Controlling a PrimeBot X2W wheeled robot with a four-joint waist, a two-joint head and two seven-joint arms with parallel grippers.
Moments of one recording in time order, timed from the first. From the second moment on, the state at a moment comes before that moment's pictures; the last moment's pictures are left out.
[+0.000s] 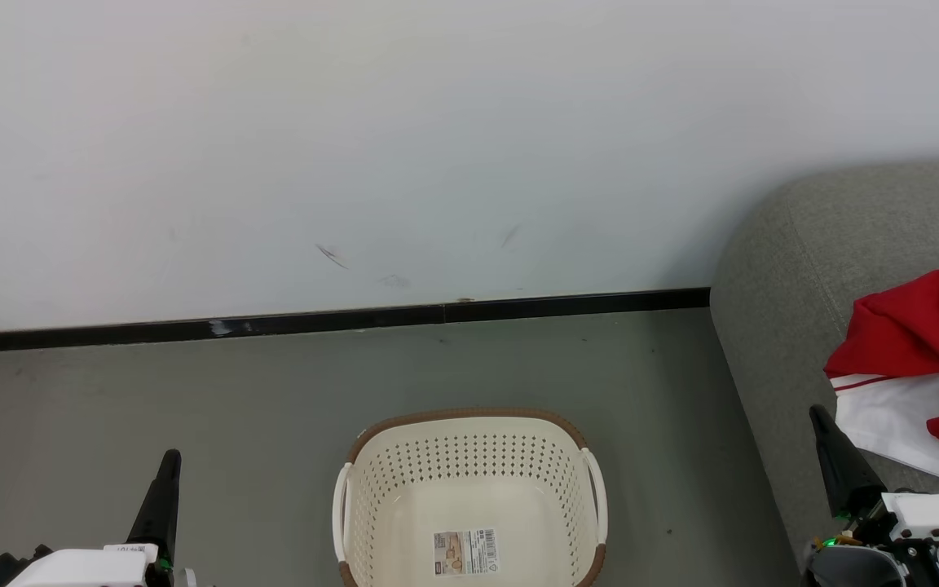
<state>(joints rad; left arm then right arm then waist) -0.06 0.03 0.08 0.28 -1.60 -0.12 0.11 -0.06 -0.09 -0.05 0.26 1.67 0.13 0.04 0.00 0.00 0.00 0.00</state>
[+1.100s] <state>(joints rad) -0.06 0.03 0.08 0.28 -1.60 -0.13 0.11 -0.06 -0.09 -0.06 0.26 1.67 0.13 0.04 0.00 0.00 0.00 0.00</state>
